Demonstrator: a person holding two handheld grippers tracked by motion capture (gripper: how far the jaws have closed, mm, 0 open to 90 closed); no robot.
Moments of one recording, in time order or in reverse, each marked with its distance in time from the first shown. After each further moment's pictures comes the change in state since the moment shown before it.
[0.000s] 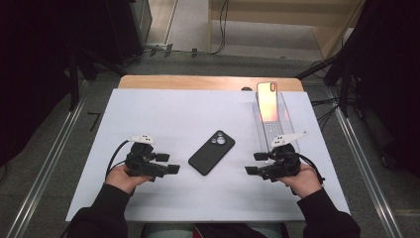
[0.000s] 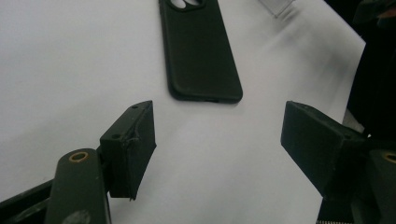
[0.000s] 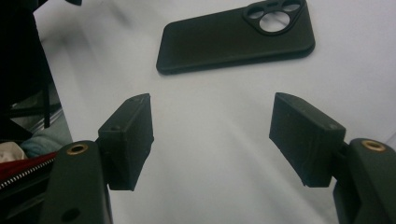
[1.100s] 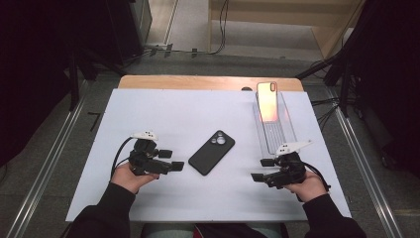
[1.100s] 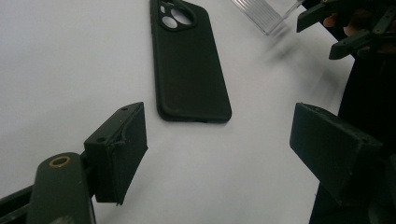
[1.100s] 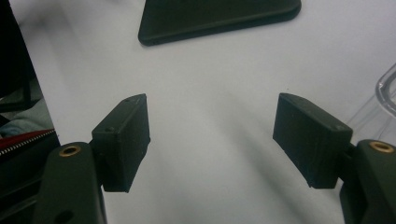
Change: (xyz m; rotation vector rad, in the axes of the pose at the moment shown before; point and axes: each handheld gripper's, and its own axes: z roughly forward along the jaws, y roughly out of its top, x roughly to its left) left arm -0.007 0.013 0.005 -0.023 -0.004 -0.018; right arm -0.007 -0.027 -0.001 0.019 -0.038 0.012
